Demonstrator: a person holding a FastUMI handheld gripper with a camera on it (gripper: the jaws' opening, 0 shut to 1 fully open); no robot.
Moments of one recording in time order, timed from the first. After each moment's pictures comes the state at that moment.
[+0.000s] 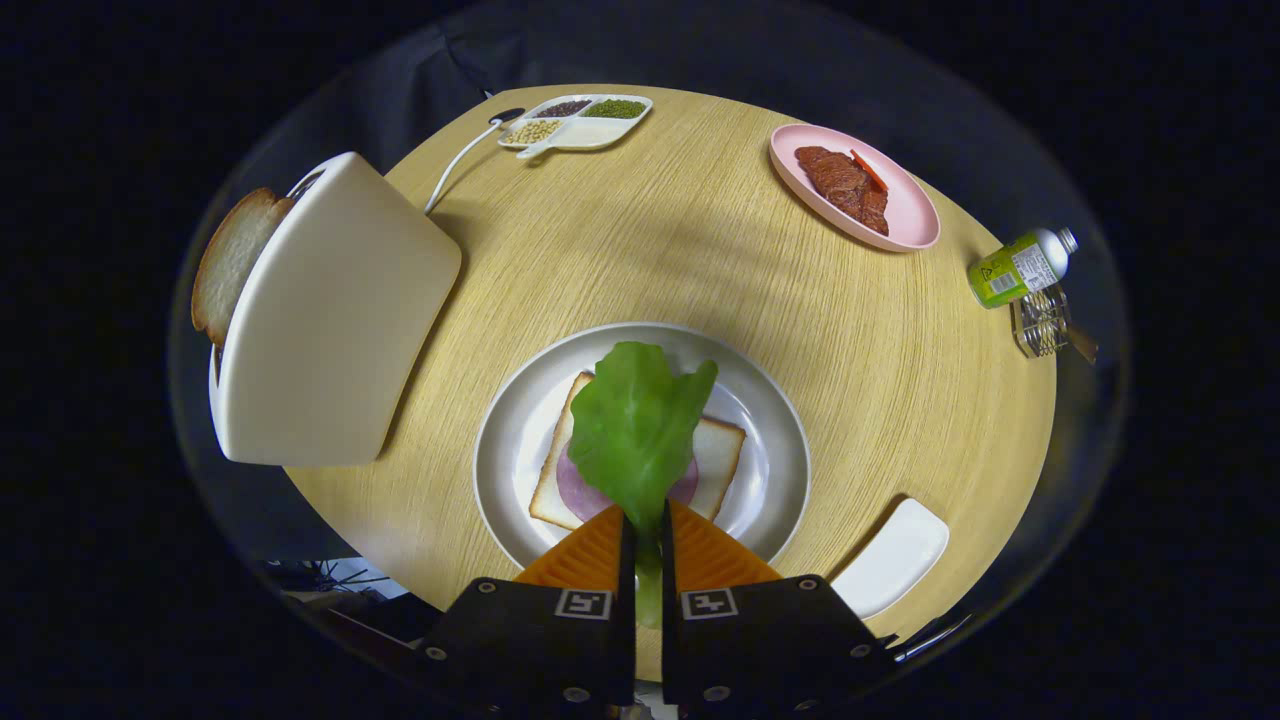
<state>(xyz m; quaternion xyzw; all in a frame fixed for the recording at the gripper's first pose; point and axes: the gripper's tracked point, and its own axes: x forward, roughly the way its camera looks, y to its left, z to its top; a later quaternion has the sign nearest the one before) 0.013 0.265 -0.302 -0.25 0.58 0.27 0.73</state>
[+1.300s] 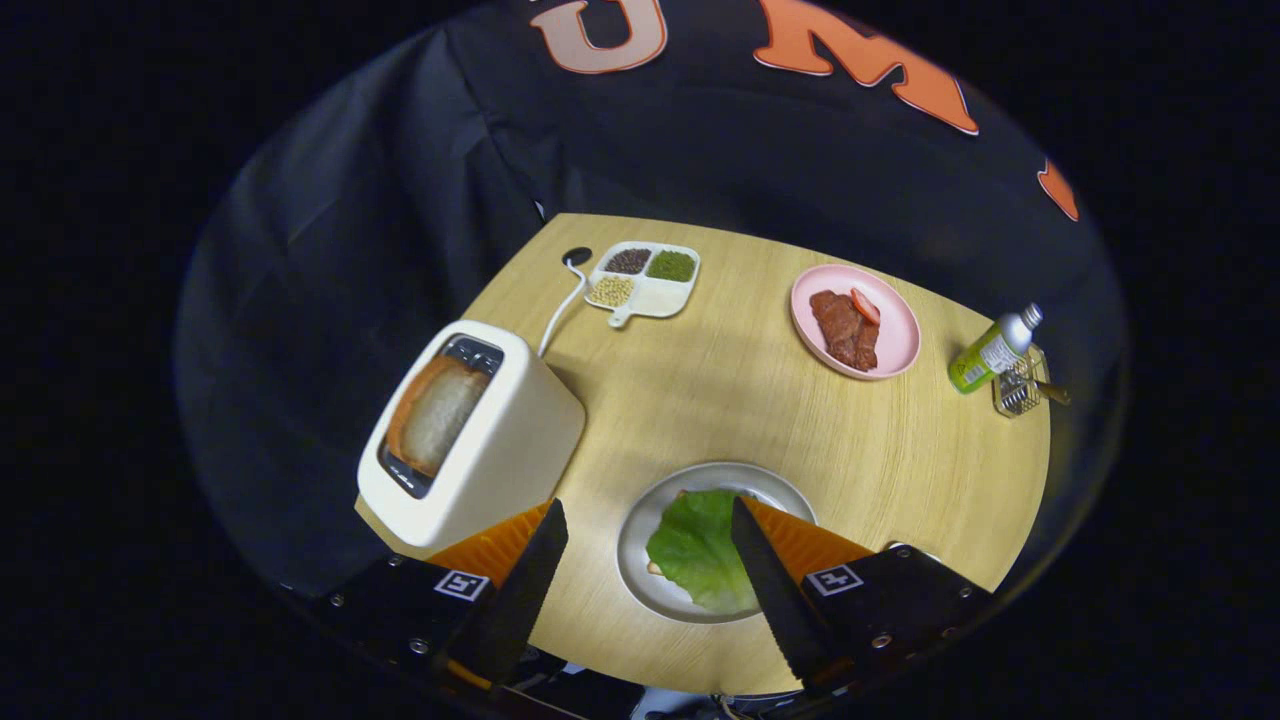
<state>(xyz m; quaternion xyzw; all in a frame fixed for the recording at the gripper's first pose) 0.008 0.372 -0.157 -0.17 0.46 0.34 0.80</state>
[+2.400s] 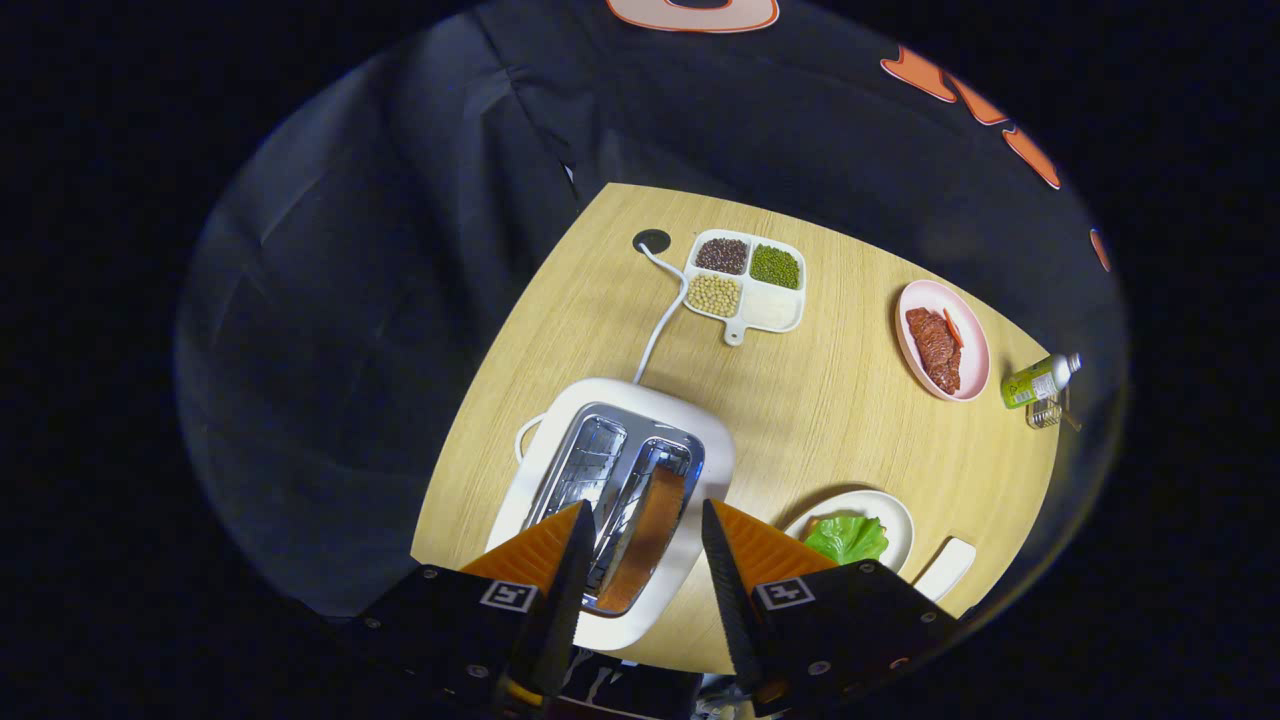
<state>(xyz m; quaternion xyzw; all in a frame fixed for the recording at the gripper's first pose) -0.032 0.514 -0.185 -0.20 0.54 0.29 0.77</state>
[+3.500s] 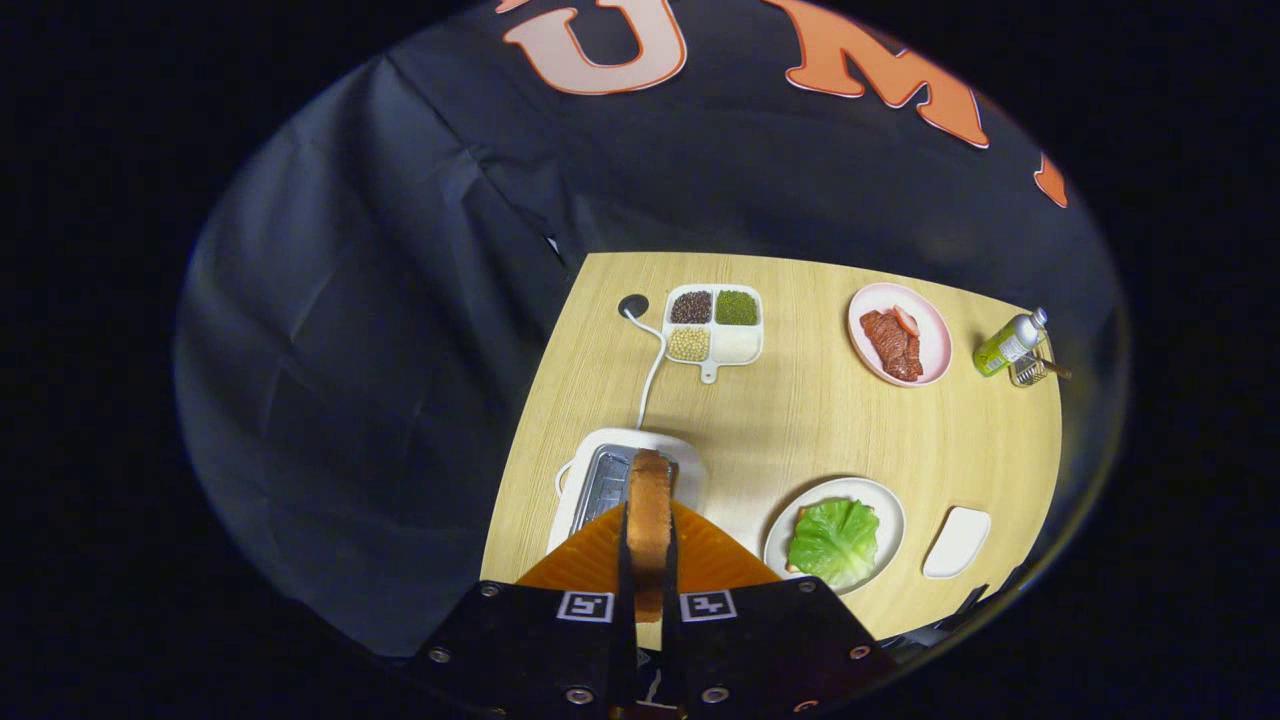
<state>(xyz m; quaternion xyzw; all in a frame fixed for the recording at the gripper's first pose) -0.022 0.486 -0.074 -0.08 0.51 0.28 0.81</state>
